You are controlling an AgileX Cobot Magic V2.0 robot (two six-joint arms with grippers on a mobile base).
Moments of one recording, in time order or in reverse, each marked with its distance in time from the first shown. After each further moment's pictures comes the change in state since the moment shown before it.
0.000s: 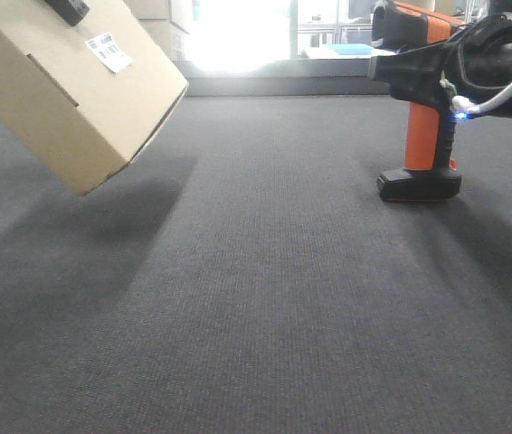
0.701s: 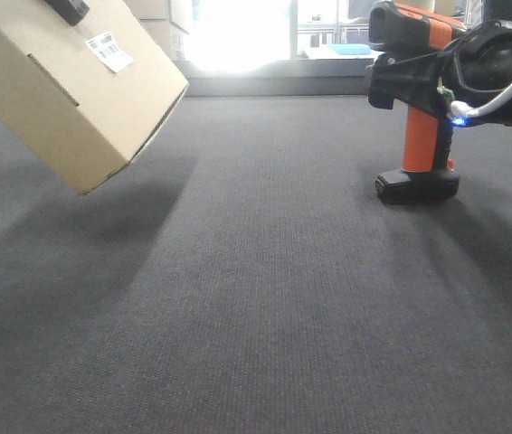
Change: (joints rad) left arm 0.000 0.000 0.000 0.000 0.000 0.000; right arm 0.000 0.000 -0.002 -0.005 0.066 -0.004
